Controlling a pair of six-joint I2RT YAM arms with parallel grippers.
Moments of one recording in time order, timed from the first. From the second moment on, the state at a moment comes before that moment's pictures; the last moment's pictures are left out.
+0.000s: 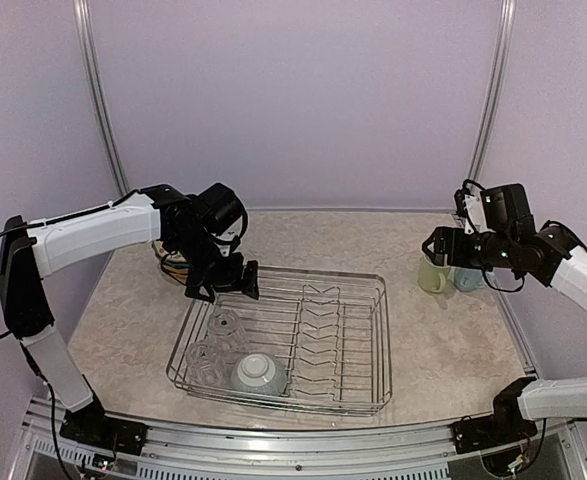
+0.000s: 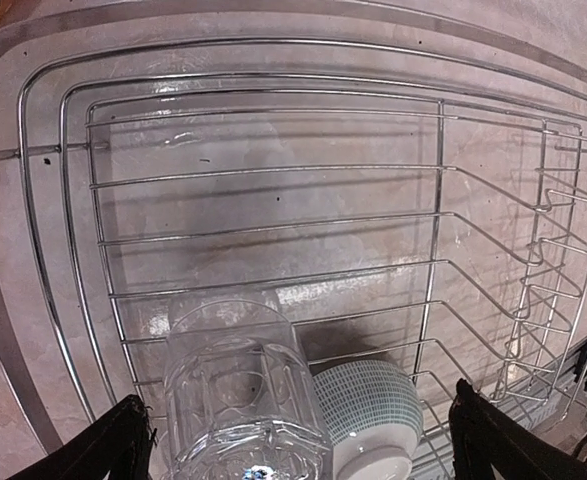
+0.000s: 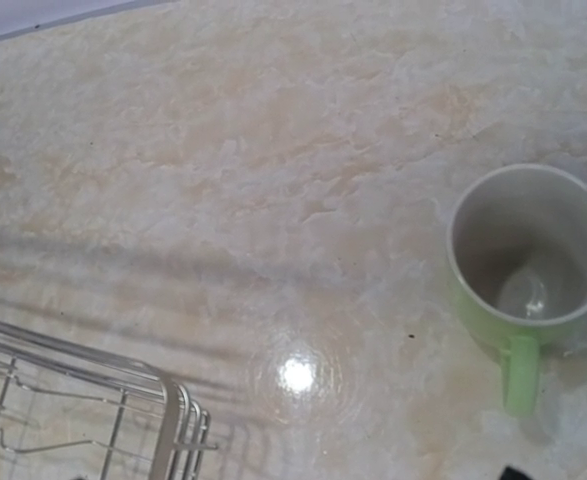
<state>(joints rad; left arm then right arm) -0.74 1.72 1.48 -1.02 0.12 -0.65 0.42 1.02 0.98 -0.59 0.06 0.36</state>
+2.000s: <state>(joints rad) -0.76 1.67 1.56 -1.04 0.16 -0.64 0.42 1.06 0.97 -0.43 -0.18 0.47</state>
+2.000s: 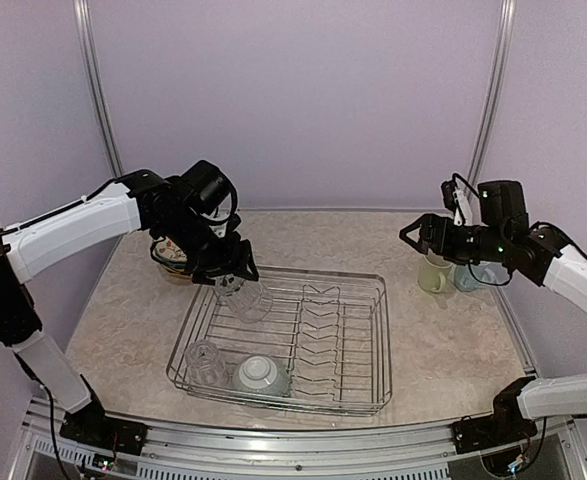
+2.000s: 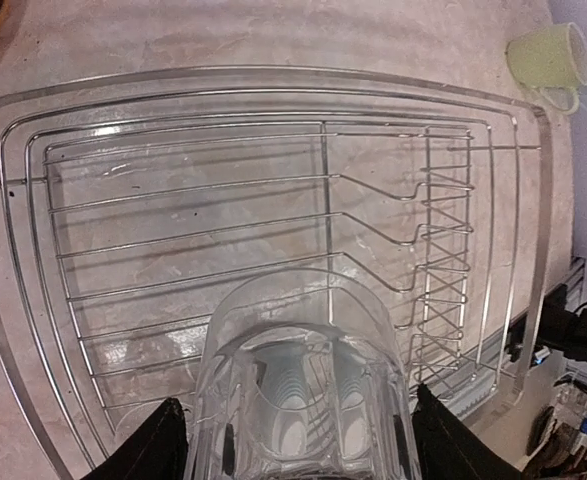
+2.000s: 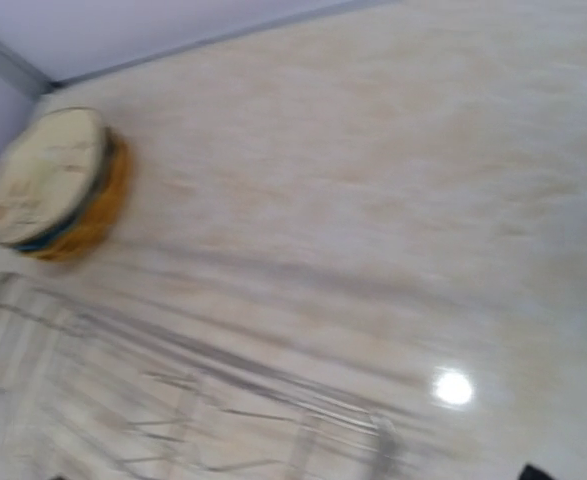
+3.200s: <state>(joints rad) -0.63 1.57 1.17 0.08 0.86 -1.12 0.83 1.50 0.94 0.59 -0.61 0.96</state>
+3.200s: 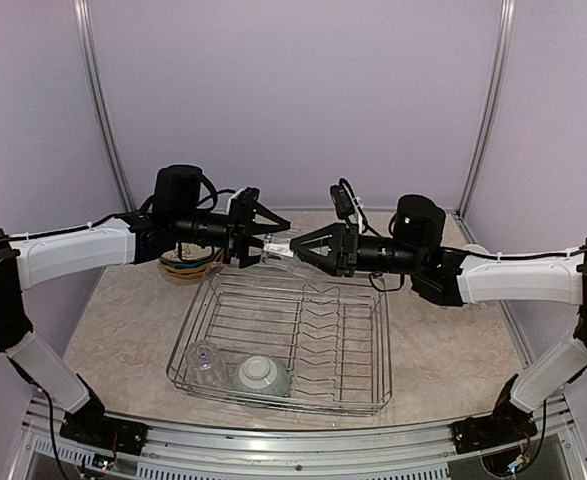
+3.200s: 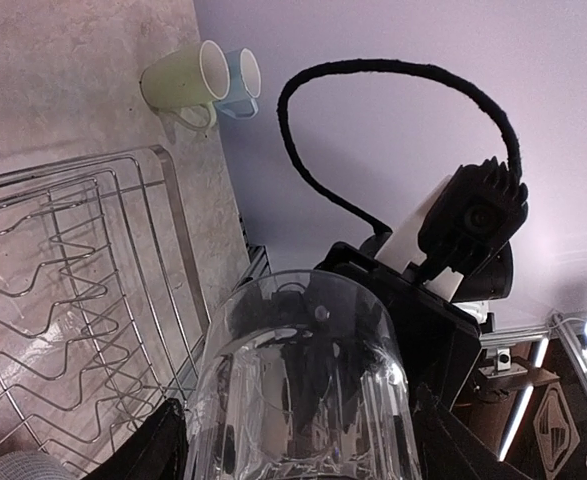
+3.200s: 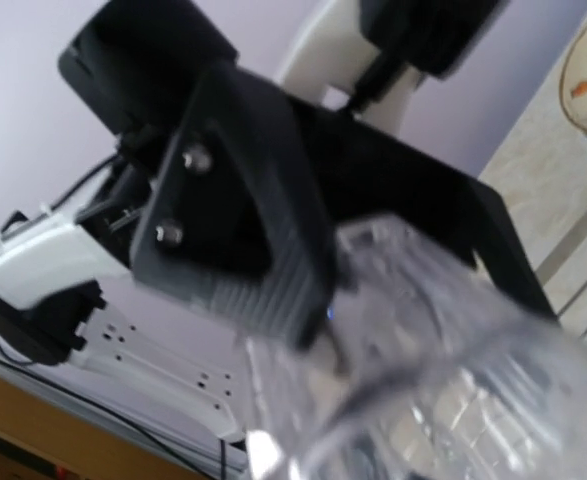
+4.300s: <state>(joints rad) -0.59 1.43 1.10 -0.04 0.83 -1.01 0.83 1.29 0.91 0.31 -0.41 0.80</state>
